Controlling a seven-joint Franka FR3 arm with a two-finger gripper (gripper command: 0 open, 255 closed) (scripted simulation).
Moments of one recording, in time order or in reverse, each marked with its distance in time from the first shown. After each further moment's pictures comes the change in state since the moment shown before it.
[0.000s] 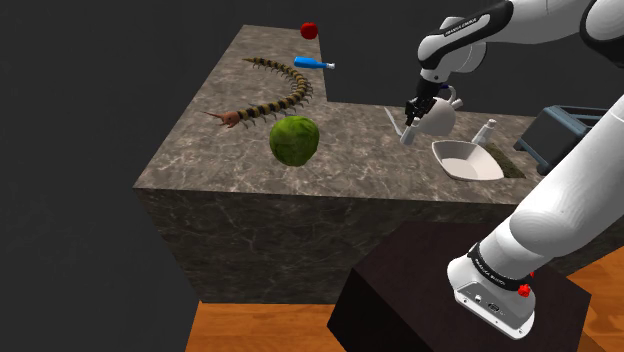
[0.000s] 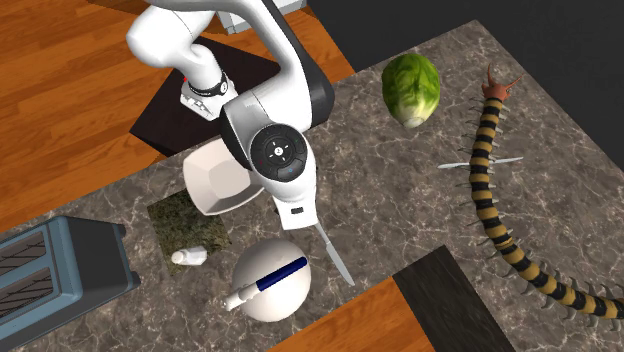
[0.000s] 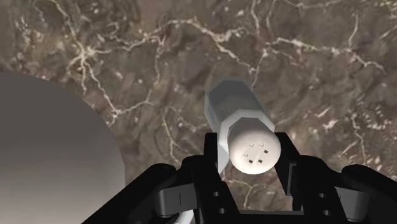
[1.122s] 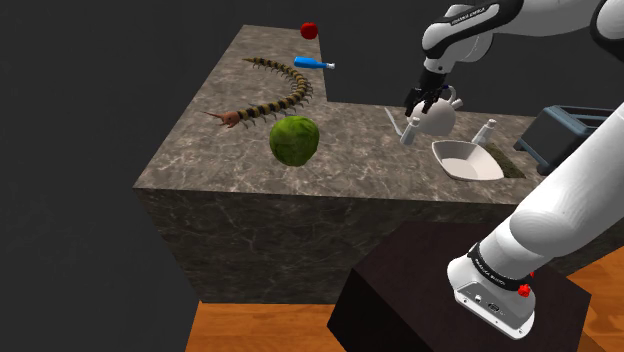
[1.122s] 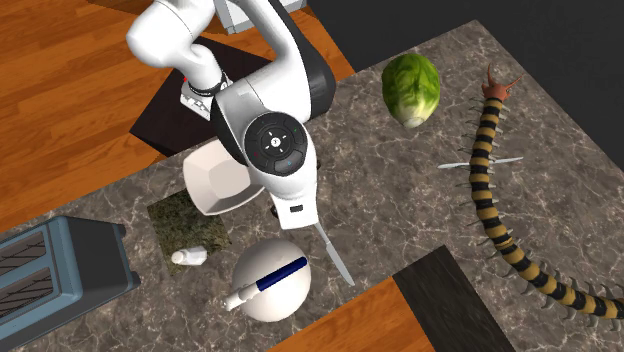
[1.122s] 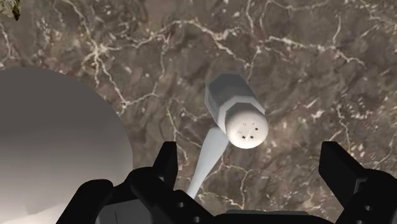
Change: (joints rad) arm 0.001 -0.033 -0.001 0.041 -0.020 -0.072 0.015
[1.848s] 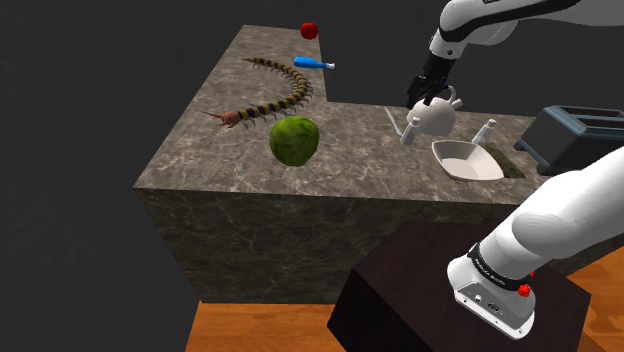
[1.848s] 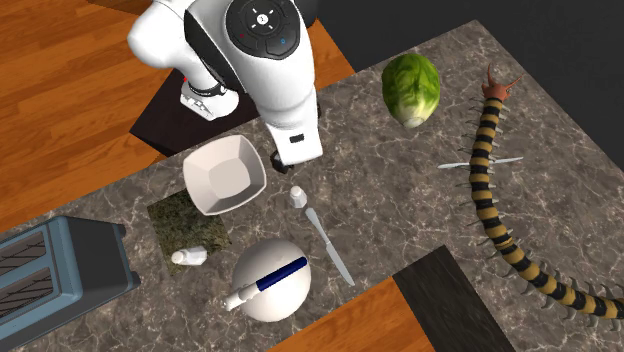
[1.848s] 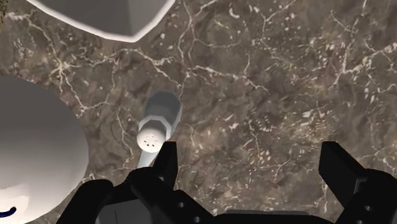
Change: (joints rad) arm 0.047 -0.291 0.084 -0.133 -0.077 -0.103 0.109
